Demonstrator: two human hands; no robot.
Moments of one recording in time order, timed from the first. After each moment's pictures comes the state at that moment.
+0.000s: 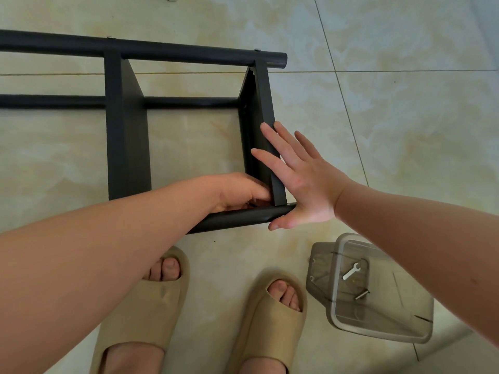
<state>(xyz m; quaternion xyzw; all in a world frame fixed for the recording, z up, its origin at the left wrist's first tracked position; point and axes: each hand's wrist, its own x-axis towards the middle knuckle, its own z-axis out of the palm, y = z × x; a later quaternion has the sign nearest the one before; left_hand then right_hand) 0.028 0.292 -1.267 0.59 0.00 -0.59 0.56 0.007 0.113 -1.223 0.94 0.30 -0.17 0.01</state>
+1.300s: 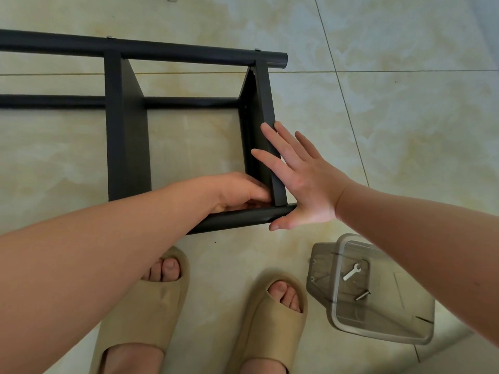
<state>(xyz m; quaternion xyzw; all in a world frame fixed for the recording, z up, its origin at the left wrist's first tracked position) 0.028 0.294 -1.272 0.57 0.00 -0.58 0.58 0.007 0.112 -1.222 0.94 0.30 -0.18 0.00</state>
